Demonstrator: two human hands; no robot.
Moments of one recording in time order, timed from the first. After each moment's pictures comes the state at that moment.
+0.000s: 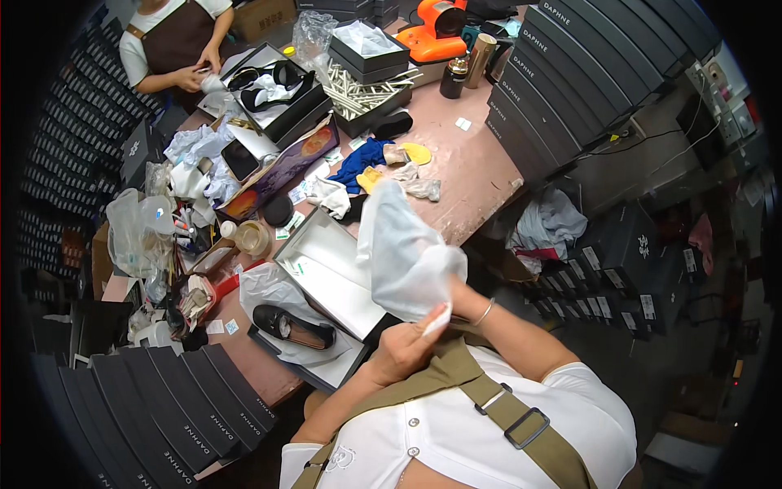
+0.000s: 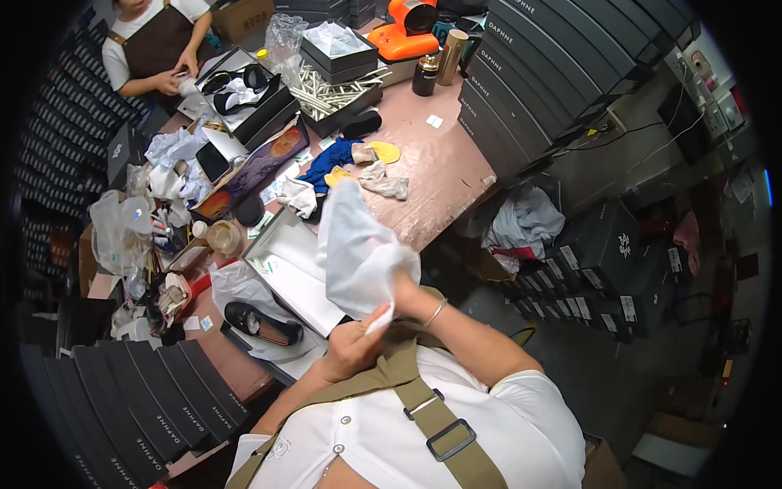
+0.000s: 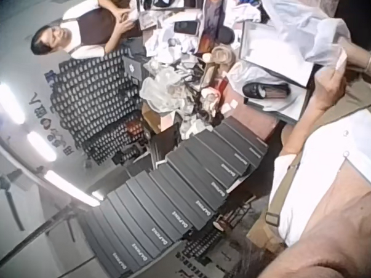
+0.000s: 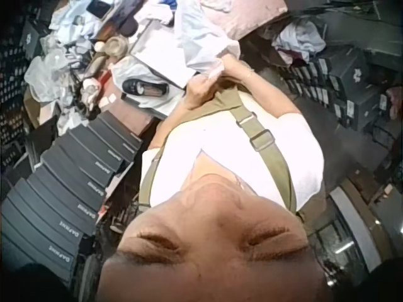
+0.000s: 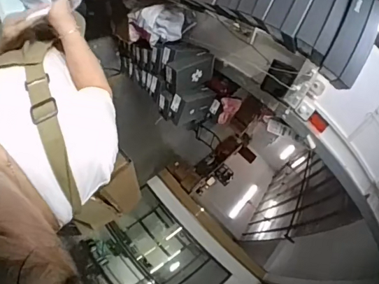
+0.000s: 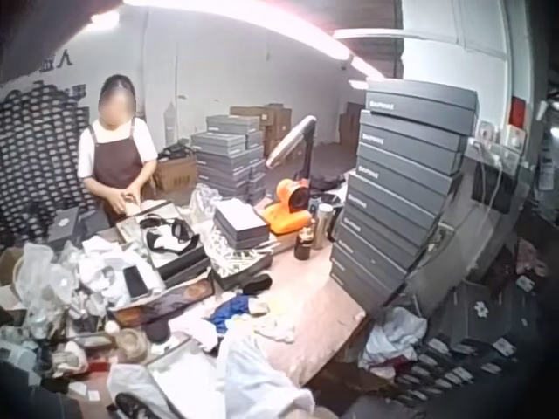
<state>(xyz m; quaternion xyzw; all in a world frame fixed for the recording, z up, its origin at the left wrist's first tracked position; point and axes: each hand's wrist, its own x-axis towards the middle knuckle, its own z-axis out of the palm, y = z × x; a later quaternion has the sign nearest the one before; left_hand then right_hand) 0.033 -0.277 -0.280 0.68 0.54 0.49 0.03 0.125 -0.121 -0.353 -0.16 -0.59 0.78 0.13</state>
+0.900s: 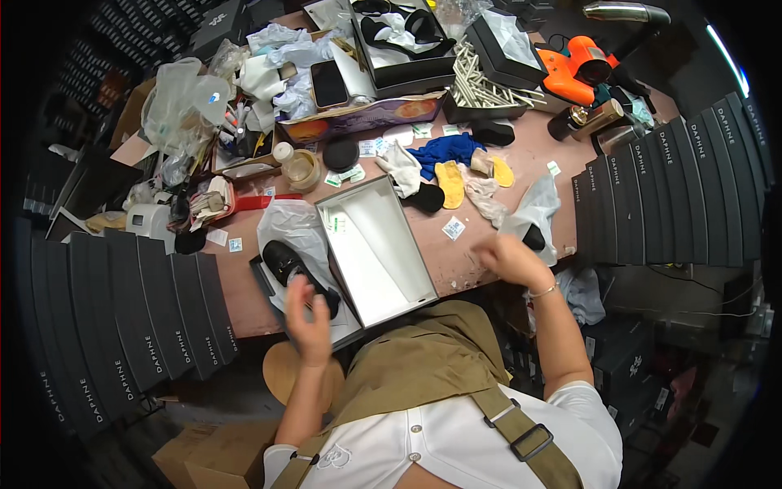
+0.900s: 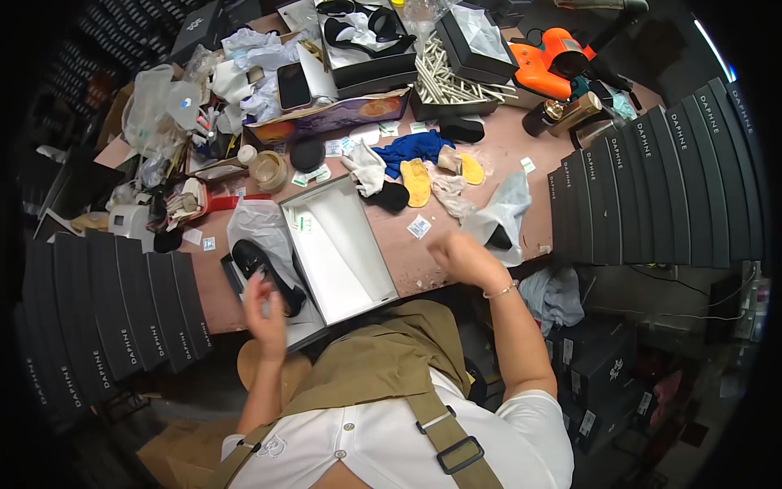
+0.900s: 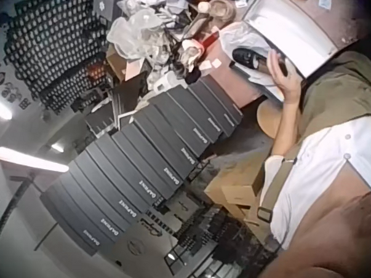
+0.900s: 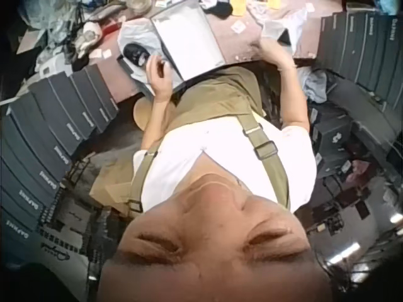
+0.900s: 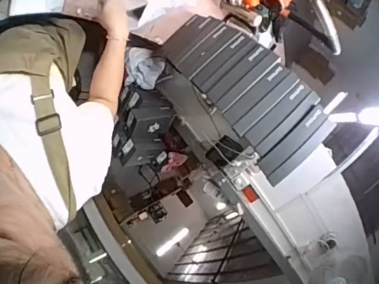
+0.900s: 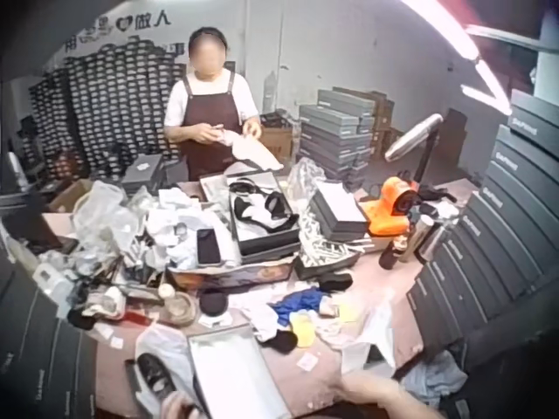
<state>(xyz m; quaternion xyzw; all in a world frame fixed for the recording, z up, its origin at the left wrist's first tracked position) -0.029 -0.368 -0.329 0.08 0.83 0.55 -0.05 0.037 0.000 -0.280 -0.05 -0.93 0.34 -0.11</state>
